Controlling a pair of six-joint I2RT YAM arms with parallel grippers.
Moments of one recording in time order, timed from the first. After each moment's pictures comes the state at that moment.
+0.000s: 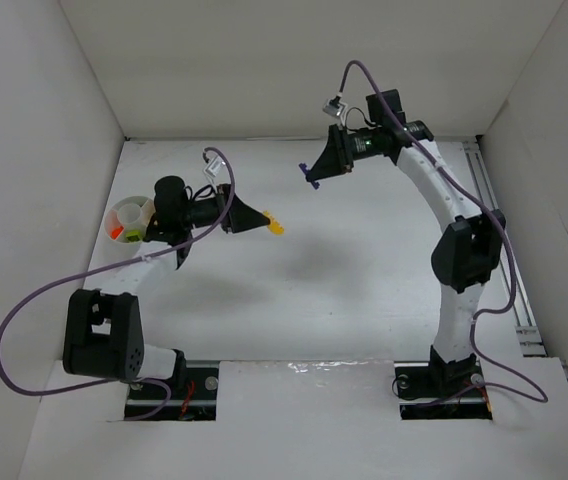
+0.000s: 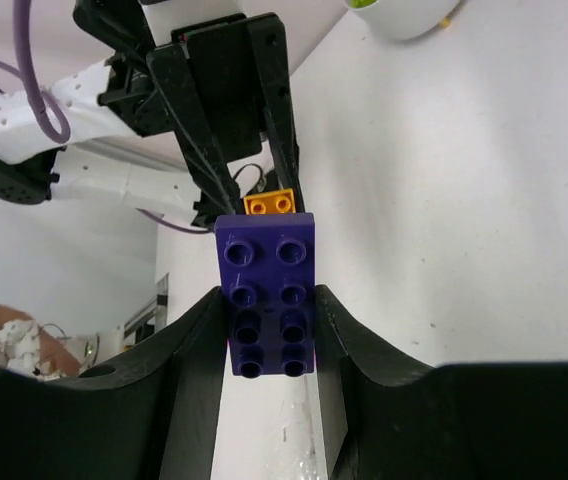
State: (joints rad) left arm -0.16 1.37 0.77 0.49 1.12 -0.74; right arm 0.33 2.04 2.04 -0.75 -1.29 0.18
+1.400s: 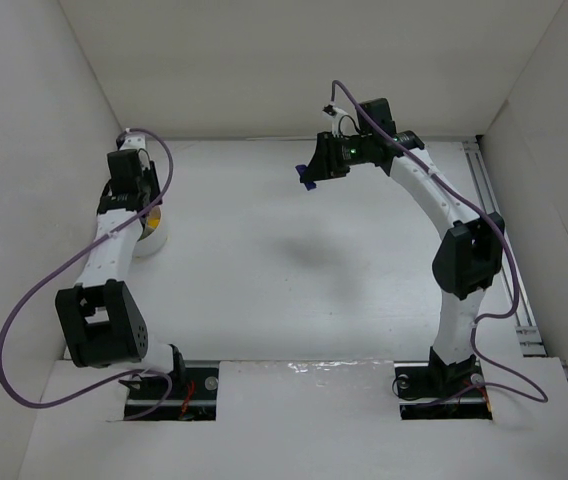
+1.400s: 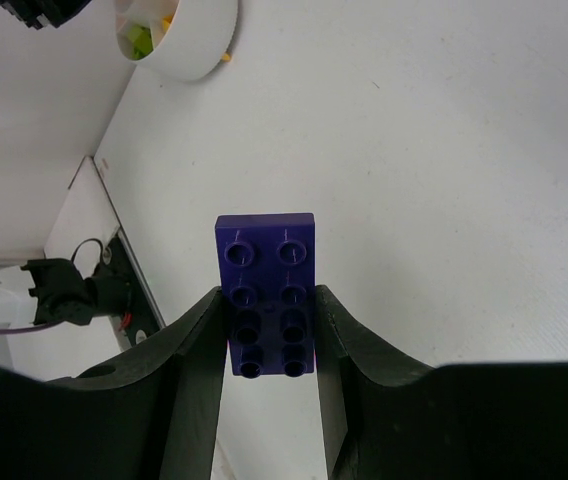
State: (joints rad) left arm 0.13 1.43 1.14 -0.32 -0.13 0.00; right arm 0.37 1.98 1.91 -0.63 -0.78 0.23
